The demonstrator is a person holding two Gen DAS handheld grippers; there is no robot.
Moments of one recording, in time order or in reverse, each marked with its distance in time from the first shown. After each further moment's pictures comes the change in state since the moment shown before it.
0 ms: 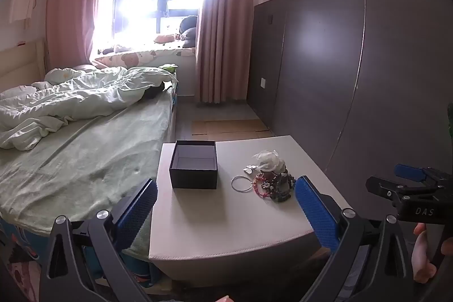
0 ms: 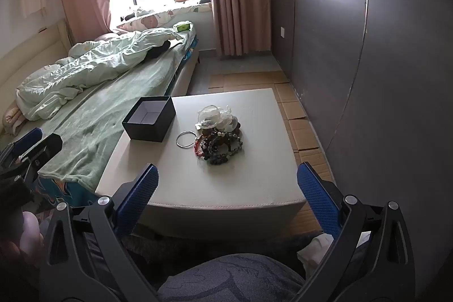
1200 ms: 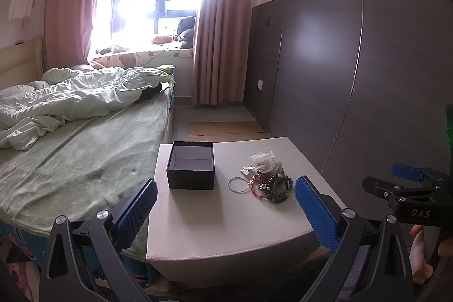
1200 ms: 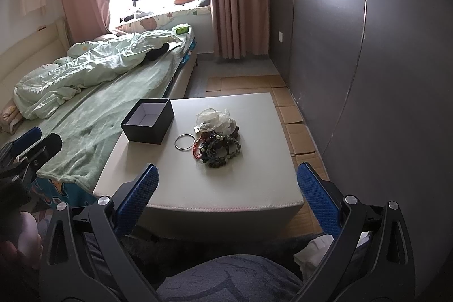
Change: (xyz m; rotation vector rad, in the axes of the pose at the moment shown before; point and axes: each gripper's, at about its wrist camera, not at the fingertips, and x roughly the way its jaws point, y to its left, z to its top) left arm -0.002 0.002 0.000 -0.008 -0.011 -0.020; right arm -0.005 0.003 0.001 -0.008 -0.012 -0.017
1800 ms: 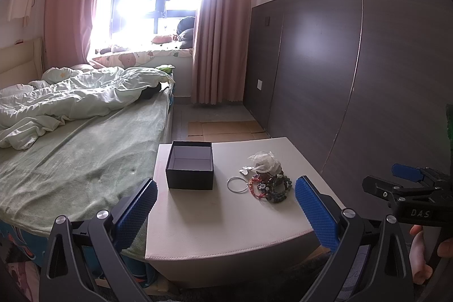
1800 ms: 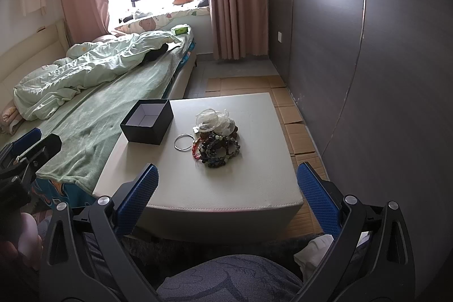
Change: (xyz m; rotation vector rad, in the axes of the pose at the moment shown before) left arm 0.001 -0.001 0.000 -0.002 -0.001 -0.001; right arm 0.000 -0.001 -0.001 0.000 -0.005 0.001
